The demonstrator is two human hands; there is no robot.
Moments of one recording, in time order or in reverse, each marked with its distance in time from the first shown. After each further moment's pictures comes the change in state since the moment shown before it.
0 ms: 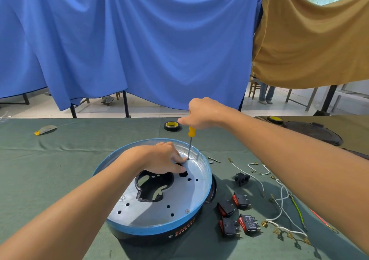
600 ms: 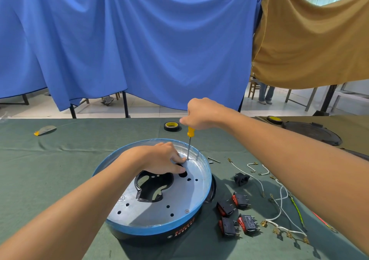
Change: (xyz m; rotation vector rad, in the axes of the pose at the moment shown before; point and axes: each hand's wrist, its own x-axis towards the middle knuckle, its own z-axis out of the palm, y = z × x) left_hand 0.000 0.001 -0.001 0.022 -0.013 -0.005; right_hand -0.002 -0.002 -0.001 0.011 -0.007 0.000
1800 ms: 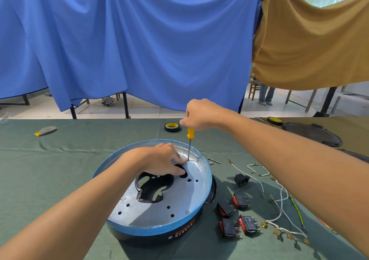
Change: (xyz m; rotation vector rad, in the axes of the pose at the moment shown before) left_hand -0.005 0.004 -0.001 -0.020 -0.003 -0.025; right_hand -0.002 -0.003 -0.001 0.010 -0.008 -0.007
